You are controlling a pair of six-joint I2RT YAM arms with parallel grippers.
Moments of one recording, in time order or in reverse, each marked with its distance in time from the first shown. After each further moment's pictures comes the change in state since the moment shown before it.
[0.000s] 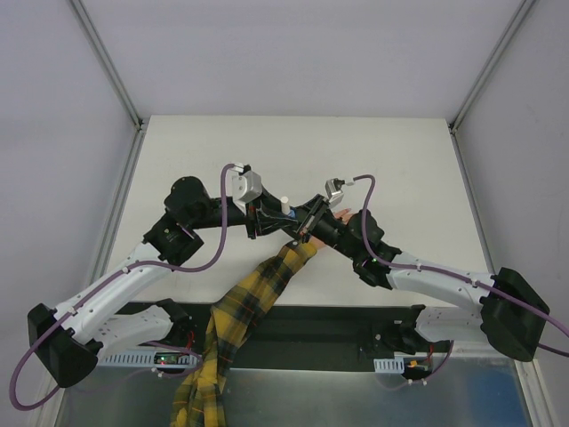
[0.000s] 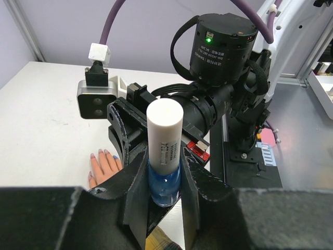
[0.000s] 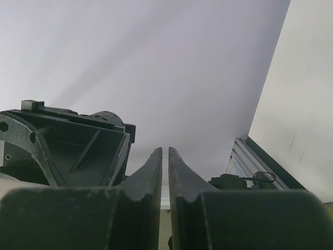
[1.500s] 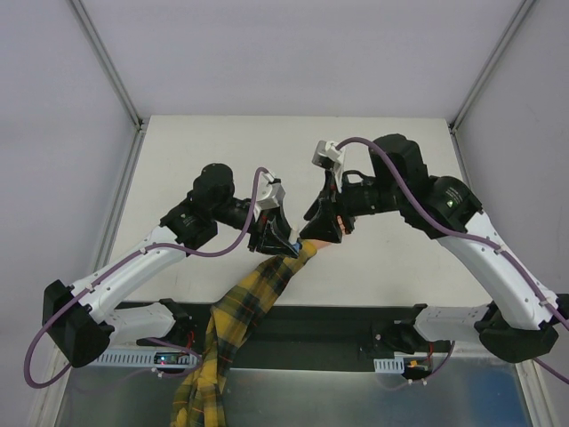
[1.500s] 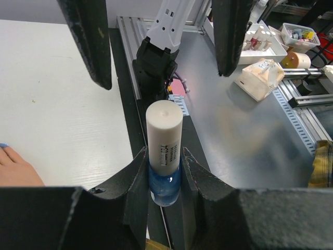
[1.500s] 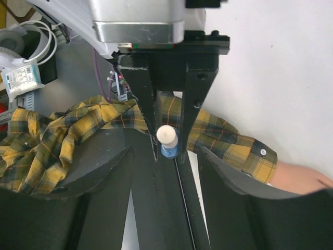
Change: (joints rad) left arm -0.013 0.155 0.100 -0.227 0.415 -0.006; right arm -0.147 0.031 1.008 -1.633 -0.544 -1.432
